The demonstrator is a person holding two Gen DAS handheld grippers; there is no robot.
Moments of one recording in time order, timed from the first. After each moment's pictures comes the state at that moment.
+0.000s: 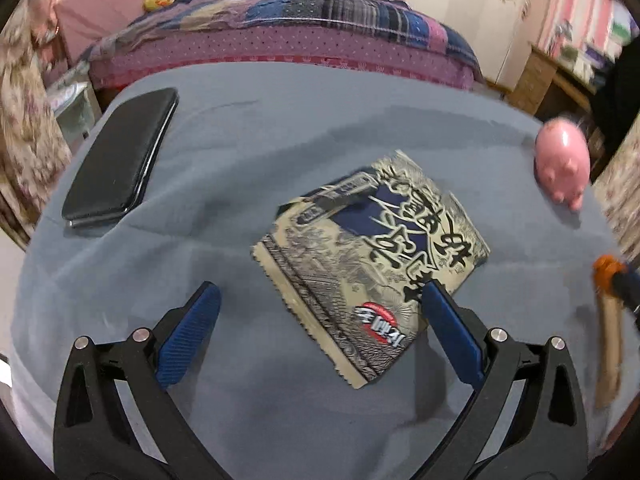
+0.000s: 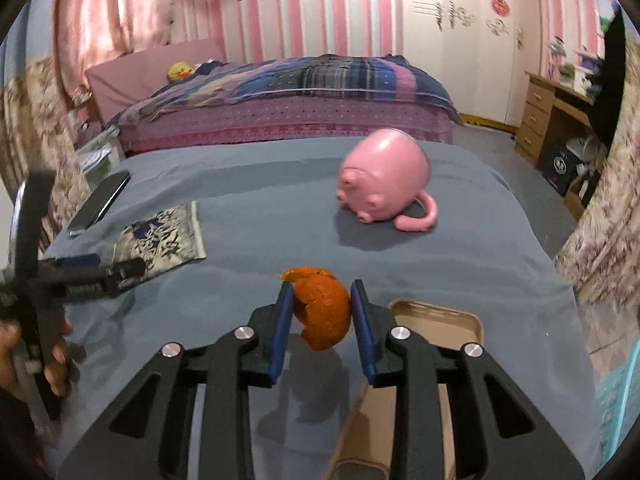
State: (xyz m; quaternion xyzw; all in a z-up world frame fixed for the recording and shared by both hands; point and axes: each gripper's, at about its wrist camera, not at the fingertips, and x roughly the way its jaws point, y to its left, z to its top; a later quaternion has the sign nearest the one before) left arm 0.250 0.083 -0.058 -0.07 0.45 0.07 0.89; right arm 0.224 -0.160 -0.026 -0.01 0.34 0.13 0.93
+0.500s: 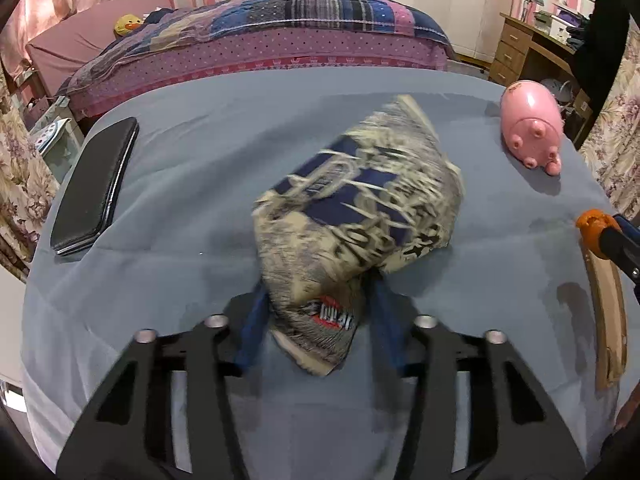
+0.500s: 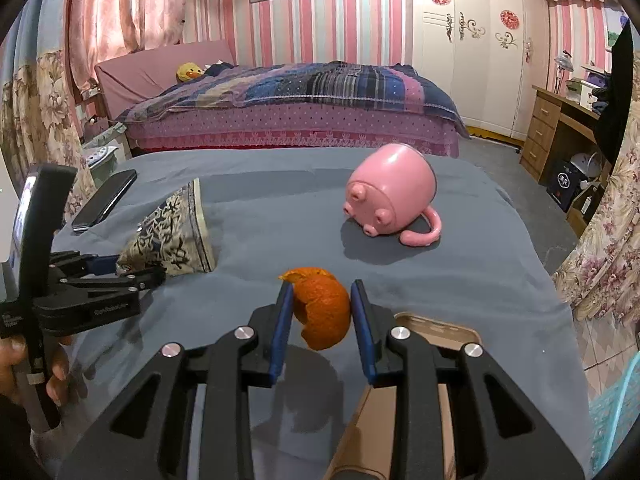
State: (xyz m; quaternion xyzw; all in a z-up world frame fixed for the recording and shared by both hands) left arm 0.247 0.046 -0.047 -0.02 0.45 0.04 0.89; right arm 0.223 -0.162 -0.020 -0.04 0.33 0.14 0.93
